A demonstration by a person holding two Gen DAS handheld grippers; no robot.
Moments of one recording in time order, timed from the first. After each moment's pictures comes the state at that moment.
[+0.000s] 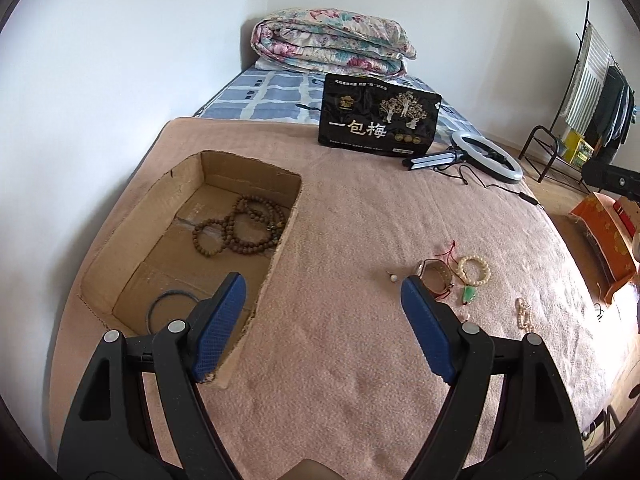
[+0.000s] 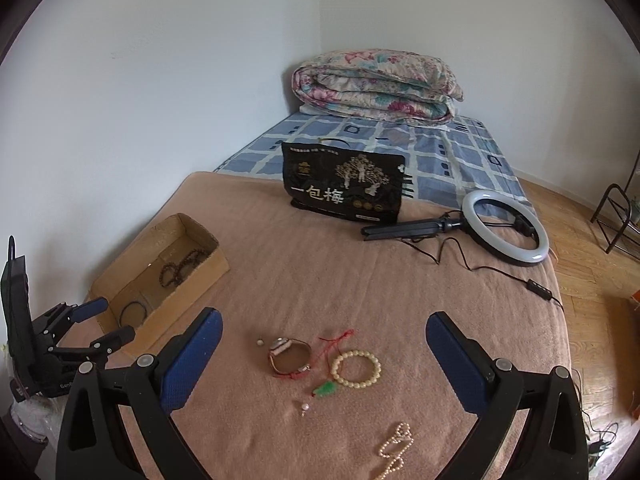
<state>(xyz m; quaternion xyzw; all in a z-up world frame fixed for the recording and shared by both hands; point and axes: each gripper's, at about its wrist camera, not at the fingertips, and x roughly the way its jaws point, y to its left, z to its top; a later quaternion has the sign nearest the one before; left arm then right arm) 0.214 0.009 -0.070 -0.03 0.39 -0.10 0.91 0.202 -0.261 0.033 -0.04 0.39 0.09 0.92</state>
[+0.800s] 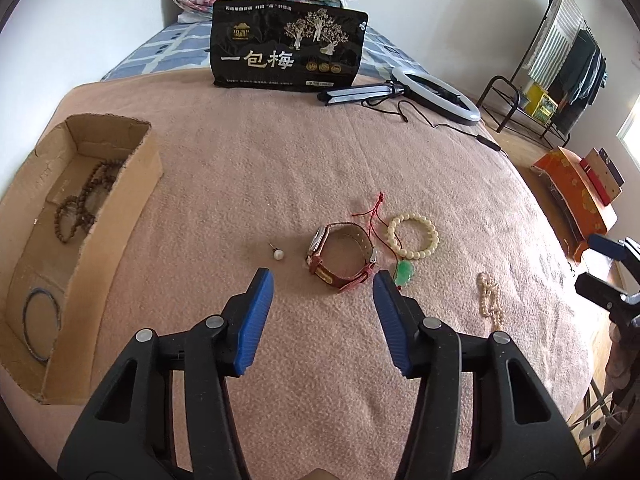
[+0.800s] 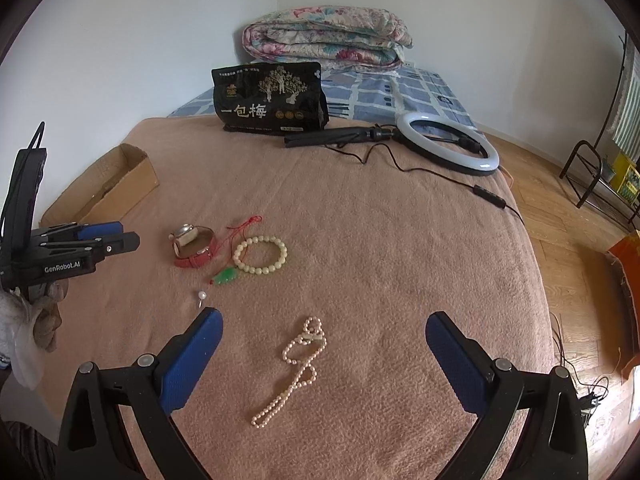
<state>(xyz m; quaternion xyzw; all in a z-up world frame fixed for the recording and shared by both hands) 0.258 -0.101 -0.134 -0.03 0.47 -0.19 0.86 0.135 -0.360 -0.057 -0.04 0.45 0.03 0.89</state>
